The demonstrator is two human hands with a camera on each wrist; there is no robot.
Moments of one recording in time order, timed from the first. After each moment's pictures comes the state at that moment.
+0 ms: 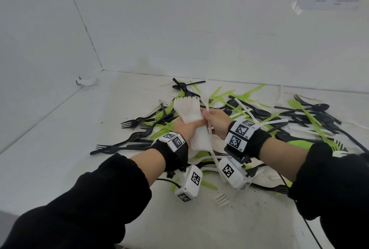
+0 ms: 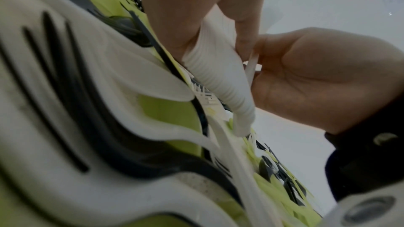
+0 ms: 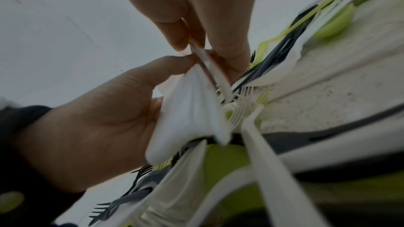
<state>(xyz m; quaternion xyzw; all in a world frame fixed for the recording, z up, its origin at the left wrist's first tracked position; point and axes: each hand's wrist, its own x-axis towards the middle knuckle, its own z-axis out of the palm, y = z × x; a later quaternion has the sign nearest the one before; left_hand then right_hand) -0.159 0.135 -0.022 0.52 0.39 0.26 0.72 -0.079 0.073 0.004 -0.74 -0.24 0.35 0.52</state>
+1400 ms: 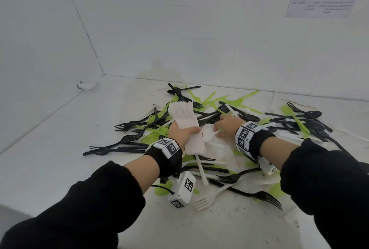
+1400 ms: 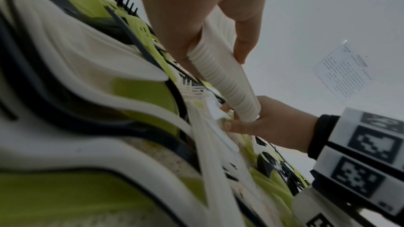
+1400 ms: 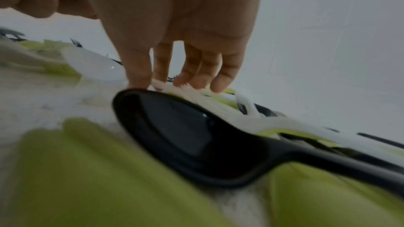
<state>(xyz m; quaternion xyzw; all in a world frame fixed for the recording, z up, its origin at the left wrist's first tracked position) -0.148 0.110 -0.013 0.52 0.40 0.27 0.70 0.006 0.029 -0.004 -0.83 -0.54 0.14 -0.08</state>
